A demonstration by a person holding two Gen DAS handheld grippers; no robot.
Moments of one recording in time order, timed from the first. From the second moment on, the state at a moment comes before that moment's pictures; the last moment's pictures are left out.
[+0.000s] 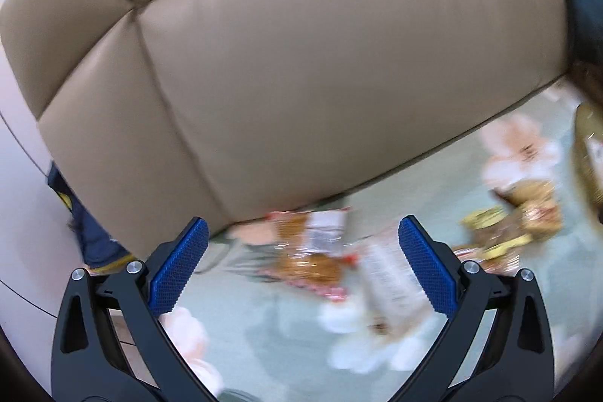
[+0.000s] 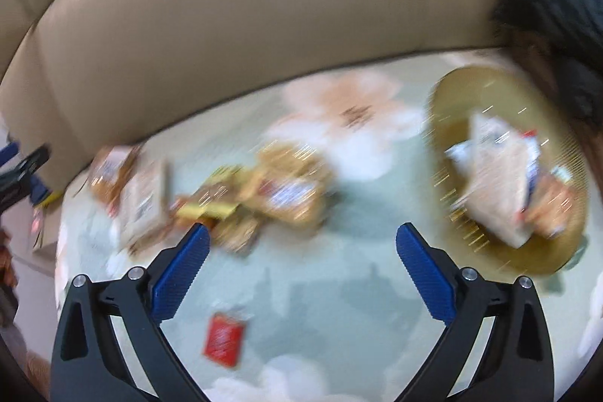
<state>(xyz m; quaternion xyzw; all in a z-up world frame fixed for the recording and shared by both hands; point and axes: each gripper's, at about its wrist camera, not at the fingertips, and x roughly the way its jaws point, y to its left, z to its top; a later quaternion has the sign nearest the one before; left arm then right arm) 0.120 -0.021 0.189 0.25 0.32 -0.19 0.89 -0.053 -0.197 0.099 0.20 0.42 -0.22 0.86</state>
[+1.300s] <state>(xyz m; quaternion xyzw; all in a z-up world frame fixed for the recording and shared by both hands) 0.221 0.006 0.035 0.17 0.45 -0.25 0.84 -0.028 -0.099 -0.028 0.16 0.48 -0.26 0.82</state>
